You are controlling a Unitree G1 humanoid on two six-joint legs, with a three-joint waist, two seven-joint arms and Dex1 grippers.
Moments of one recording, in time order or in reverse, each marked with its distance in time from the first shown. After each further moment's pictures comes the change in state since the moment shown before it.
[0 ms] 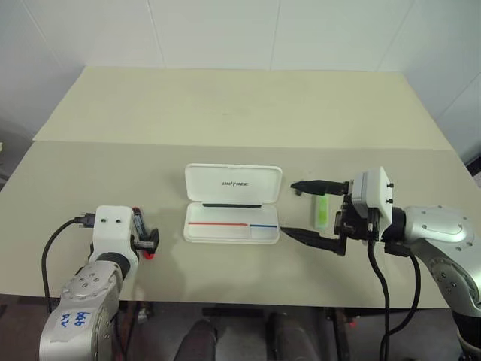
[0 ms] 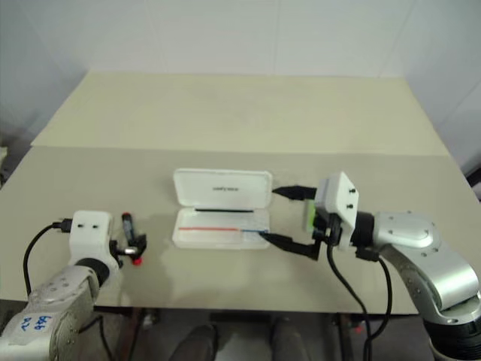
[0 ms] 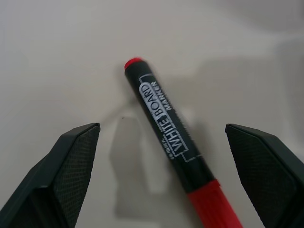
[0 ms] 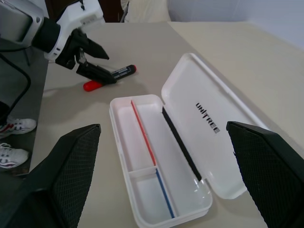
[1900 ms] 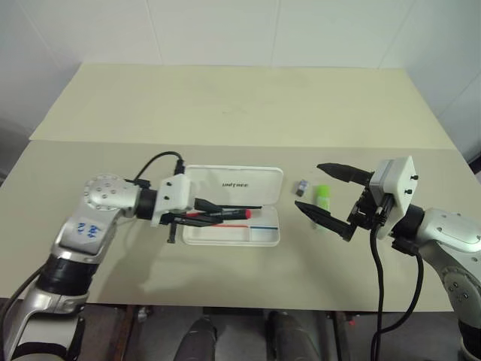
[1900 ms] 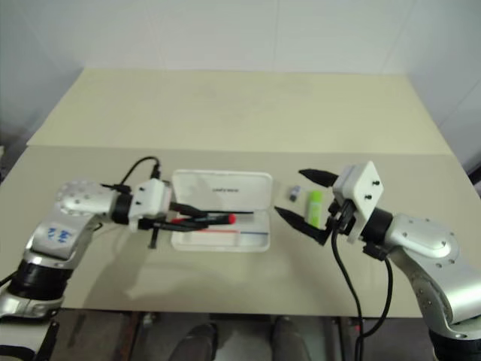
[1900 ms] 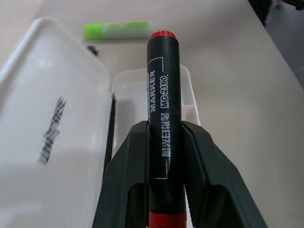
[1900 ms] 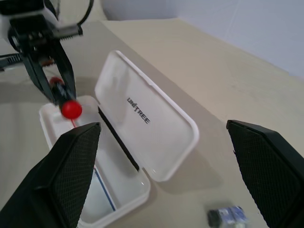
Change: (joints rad) left arm -0.547 0.434 -0.453 0.863 -0.158 -1.280 -1.253; right arm 0.105 0.039 -0.155 -0.094 -0.014 0.055 -0.222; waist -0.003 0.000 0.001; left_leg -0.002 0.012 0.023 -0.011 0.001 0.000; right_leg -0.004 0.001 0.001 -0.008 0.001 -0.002
